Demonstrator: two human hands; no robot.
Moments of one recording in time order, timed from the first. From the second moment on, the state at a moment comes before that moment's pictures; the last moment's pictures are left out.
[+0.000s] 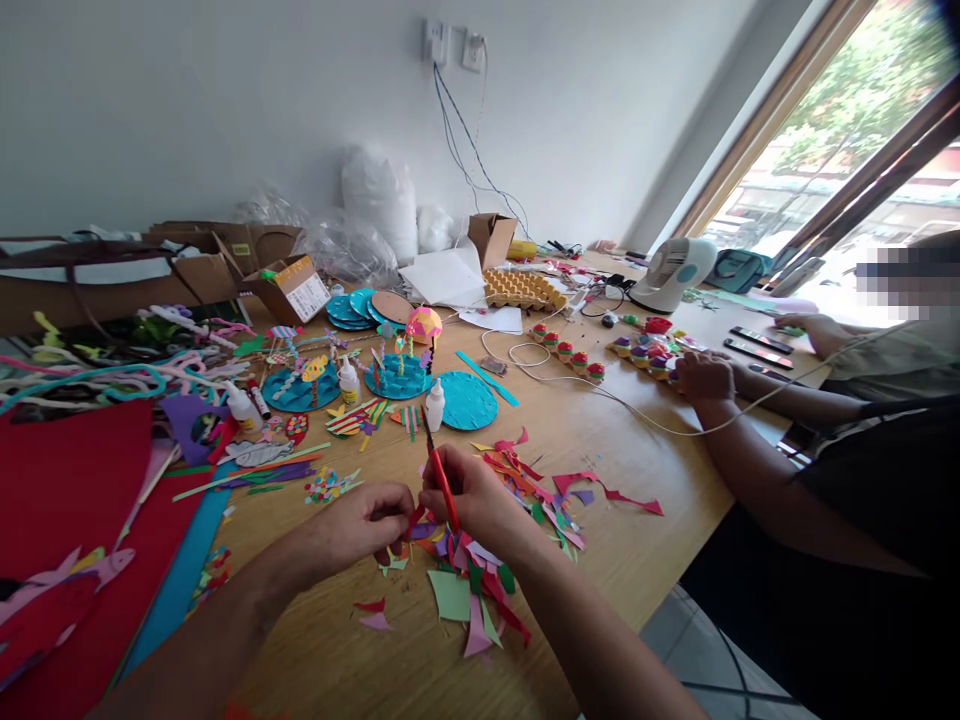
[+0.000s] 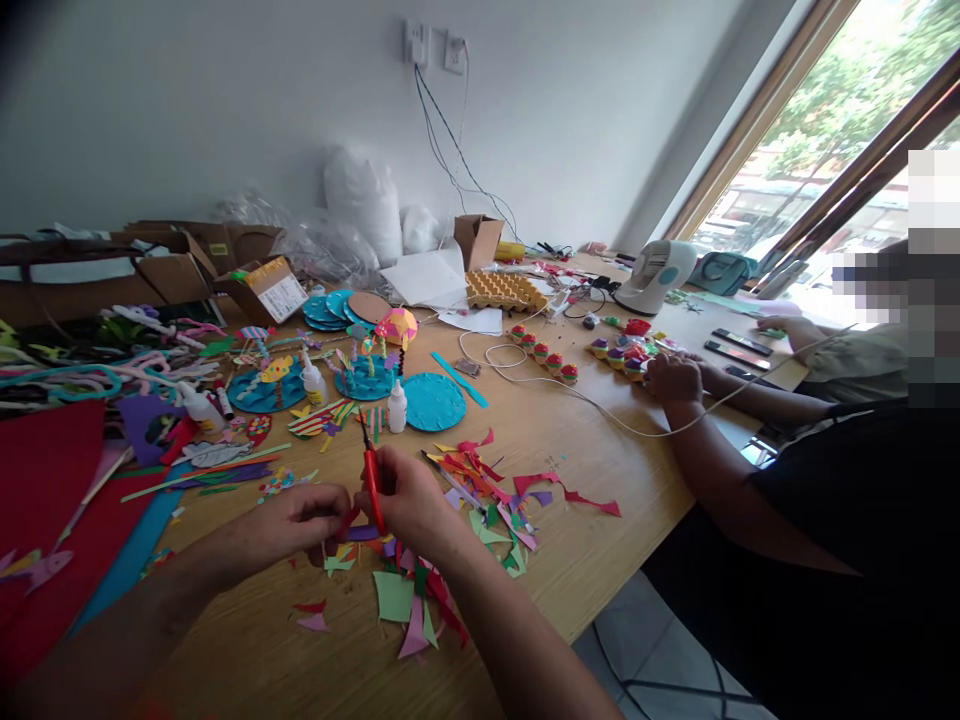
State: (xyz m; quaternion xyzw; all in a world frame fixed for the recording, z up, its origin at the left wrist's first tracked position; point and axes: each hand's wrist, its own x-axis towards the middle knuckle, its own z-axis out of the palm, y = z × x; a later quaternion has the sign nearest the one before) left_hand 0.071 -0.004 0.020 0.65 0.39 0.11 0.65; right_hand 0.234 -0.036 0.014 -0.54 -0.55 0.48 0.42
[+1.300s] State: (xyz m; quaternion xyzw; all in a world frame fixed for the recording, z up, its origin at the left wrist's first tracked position) left_hand 0.011 -0.044 0.018 0.53 0.49 0.38 0.58; right_hand 0.175 -0.069 -0.001 -0.49 -0.65 0.52 0.27
